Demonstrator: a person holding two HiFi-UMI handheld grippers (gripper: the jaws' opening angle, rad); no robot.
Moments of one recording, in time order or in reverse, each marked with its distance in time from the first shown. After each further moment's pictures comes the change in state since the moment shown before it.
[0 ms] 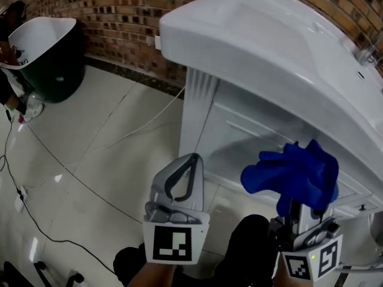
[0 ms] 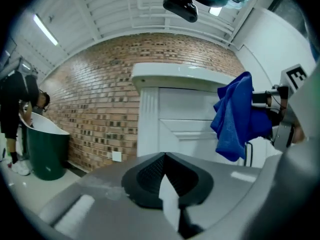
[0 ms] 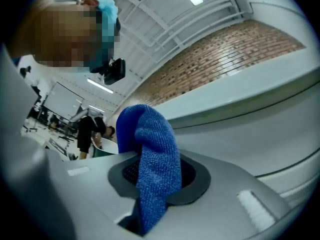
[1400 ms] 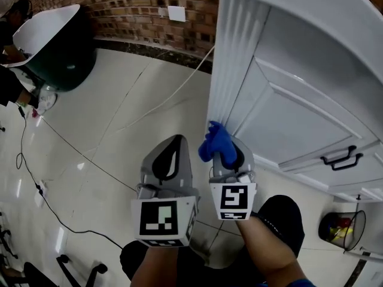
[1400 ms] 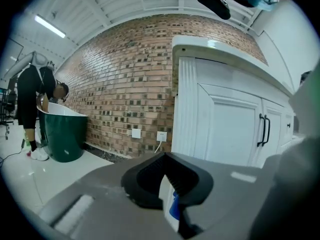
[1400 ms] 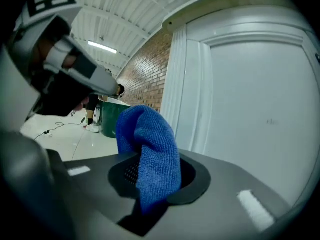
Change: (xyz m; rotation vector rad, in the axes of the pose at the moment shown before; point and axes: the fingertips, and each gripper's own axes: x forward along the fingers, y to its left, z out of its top) left arm -0.027 0.089 -0.098 -0.088 0.217 0.135; right arm 0.073 0.134 -0.306 -0.089 0.433 0.025
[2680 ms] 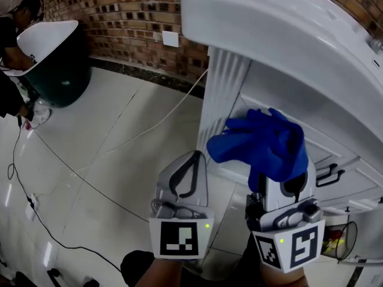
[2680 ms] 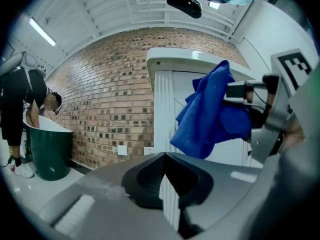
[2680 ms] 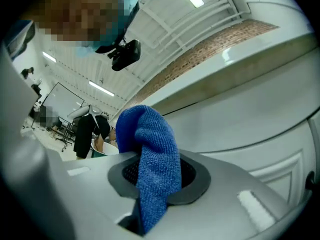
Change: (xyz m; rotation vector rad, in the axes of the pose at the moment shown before) left arm 0.010 -0.054 0.055 0.121 -0.193 -0.113; right arm -0.107 -0.083 0.221 0.100 -0.500 -0.036
